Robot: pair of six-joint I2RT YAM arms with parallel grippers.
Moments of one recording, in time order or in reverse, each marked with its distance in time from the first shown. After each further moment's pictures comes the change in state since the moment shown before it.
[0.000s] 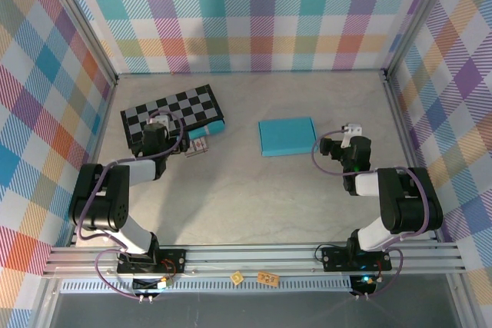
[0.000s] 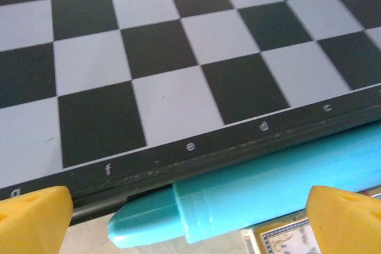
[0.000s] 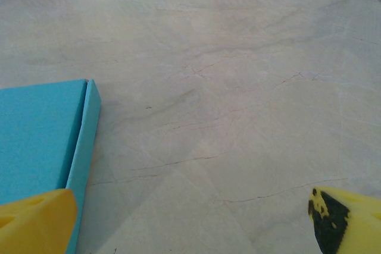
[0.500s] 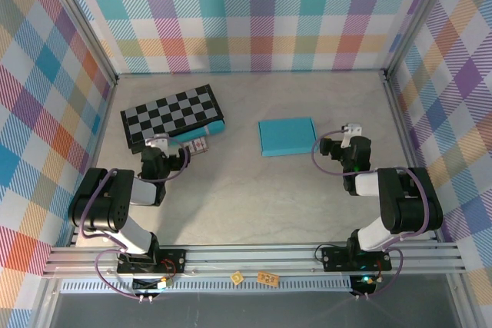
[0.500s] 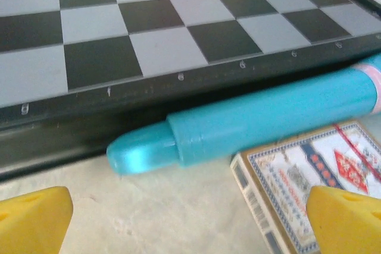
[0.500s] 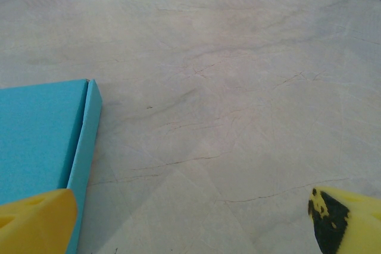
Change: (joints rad) left arm 0.000 -0.004 -0.282 0.438 0.031 0.015; right arm 0.000 0.000 0.000 0.000 -0.003 0.000
